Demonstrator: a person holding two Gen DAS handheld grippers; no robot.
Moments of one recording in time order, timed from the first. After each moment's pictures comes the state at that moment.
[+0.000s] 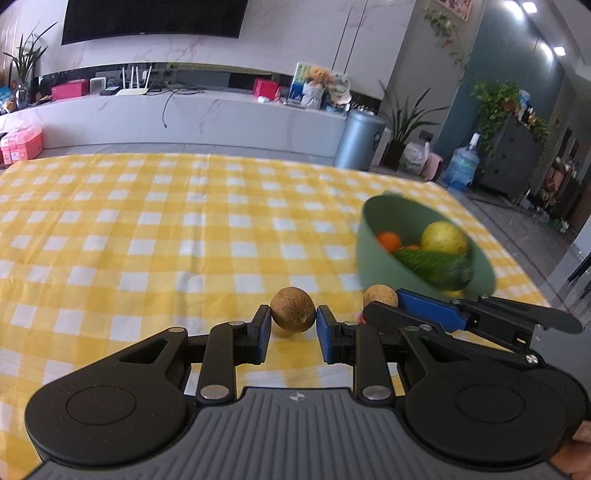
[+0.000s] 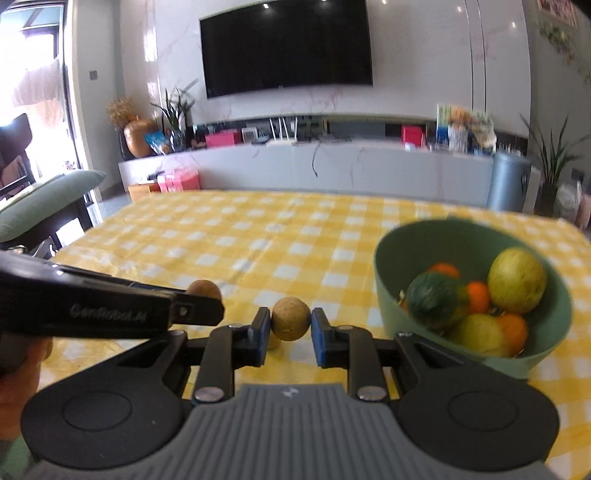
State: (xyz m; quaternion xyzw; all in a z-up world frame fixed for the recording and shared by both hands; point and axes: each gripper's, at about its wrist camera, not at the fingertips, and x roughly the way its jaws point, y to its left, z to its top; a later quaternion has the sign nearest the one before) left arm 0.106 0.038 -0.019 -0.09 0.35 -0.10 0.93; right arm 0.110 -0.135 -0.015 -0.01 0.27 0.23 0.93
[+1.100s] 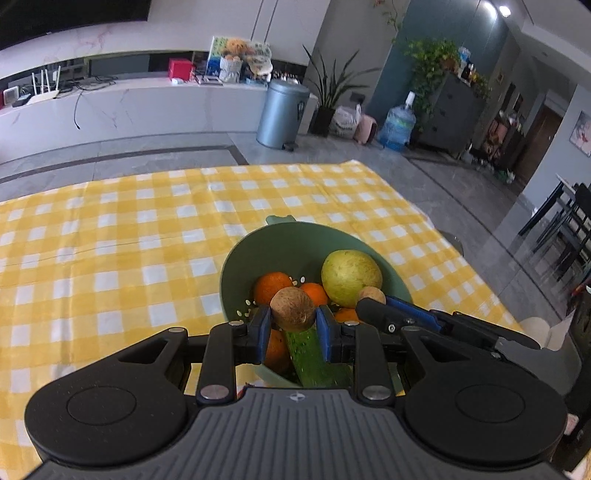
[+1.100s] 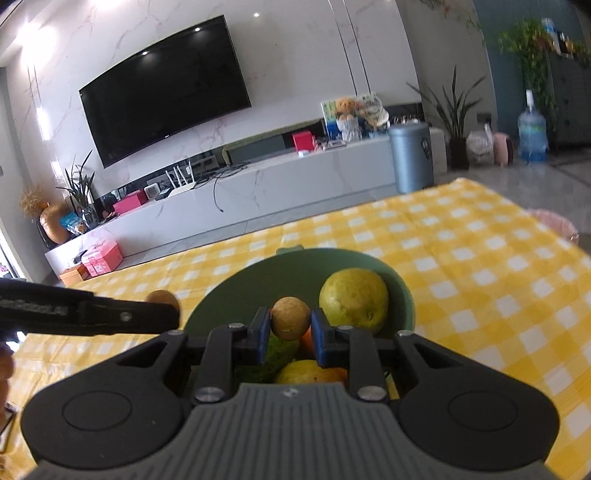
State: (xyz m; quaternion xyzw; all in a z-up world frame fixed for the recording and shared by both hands) left arm 0.213 -0.064 0.005 -0.05 0.40 -0.21 0.89; right arm 0.181 -0.255 -0.003 0.13 0.28 0.09 0.95
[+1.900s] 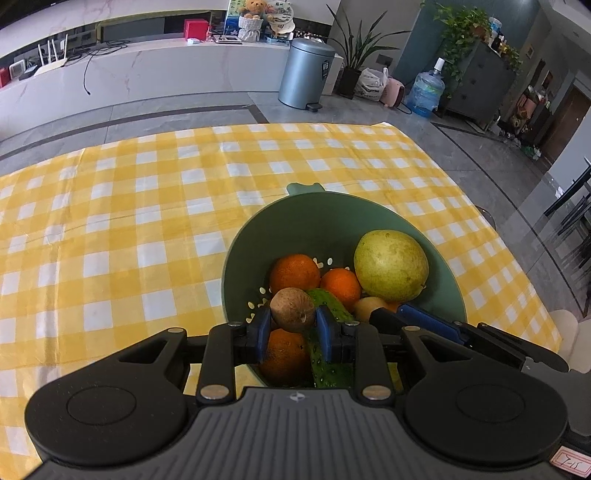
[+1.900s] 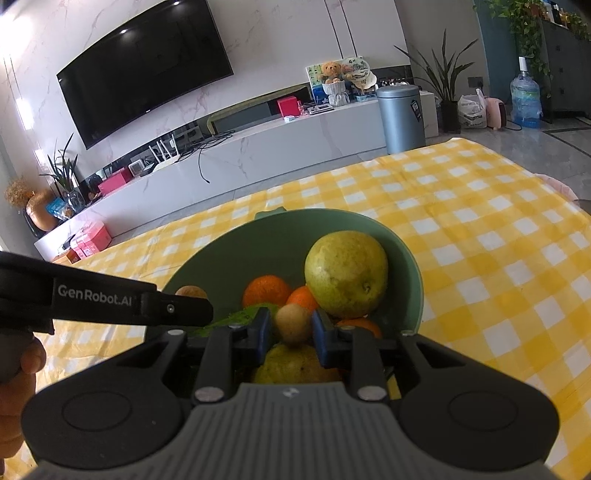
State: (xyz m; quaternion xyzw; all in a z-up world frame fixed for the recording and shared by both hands) left arm 0.251 -0.078 -0.025 -0.04 0.46 -0.18 0.87; right arm 0.207 -0.255 -0.027 0.14 0.33 0.07 0.93
